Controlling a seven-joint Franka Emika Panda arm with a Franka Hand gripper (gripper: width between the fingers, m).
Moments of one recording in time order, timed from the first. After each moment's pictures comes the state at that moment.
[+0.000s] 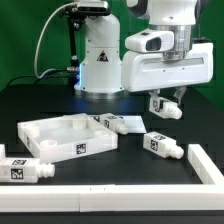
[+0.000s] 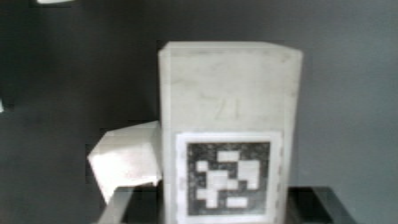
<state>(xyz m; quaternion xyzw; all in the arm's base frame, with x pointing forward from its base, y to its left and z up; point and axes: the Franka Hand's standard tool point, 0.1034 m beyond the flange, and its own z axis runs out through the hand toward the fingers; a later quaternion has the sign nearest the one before) 0.434 0.116 0.076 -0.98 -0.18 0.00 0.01</state>
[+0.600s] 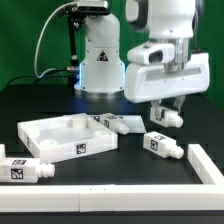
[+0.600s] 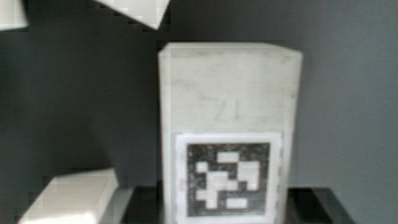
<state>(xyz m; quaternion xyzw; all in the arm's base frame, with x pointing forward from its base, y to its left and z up) 0.407 0.123 0.037 -0.98 -0.22 -0.02 0.02</state>
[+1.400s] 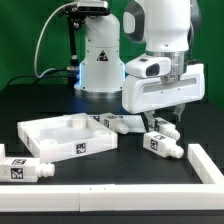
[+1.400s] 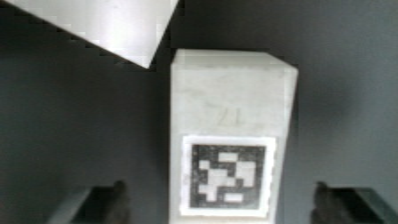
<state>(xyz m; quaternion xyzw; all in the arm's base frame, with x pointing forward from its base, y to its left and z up) 0.401 0.122 0.023 -0.97 -0.22 -0.01 0.02</state>
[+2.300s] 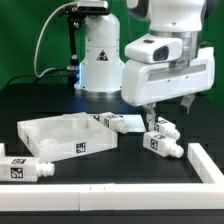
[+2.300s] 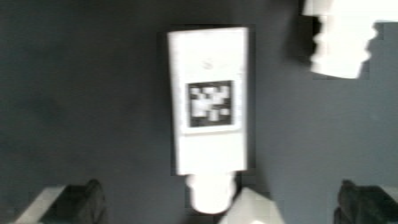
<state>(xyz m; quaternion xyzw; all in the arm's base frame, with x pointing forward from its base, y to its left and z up) 0.494 0.106 0.070 -0.96 -0.27 0.02 0.01</state>
